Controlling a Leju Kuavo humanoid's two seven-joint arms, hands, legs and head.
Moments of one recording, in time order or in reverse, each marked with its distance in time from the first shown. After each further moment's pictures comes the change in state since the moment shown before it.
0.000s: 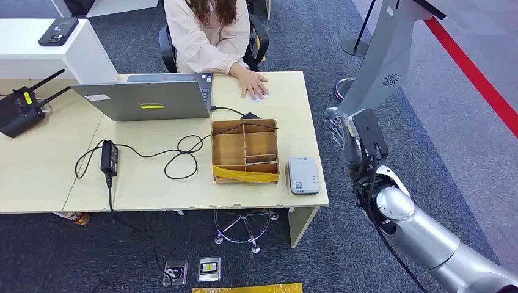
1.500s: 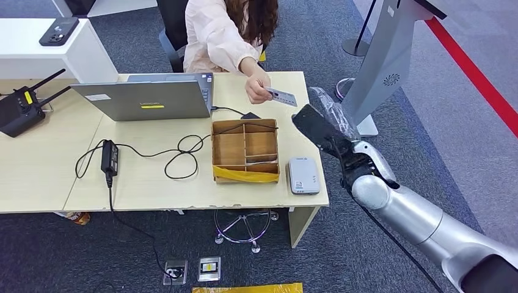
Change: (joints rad) left arm -0.011 0.011 -0.033 -0.017 0.002 -0.040 -0.060; right arm -0.220 0.063 0.144 0.093 0.719 0.102 0.321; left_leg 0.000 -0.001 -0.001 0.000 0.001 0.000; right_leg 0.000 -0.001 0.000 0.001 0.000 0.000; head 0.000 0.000
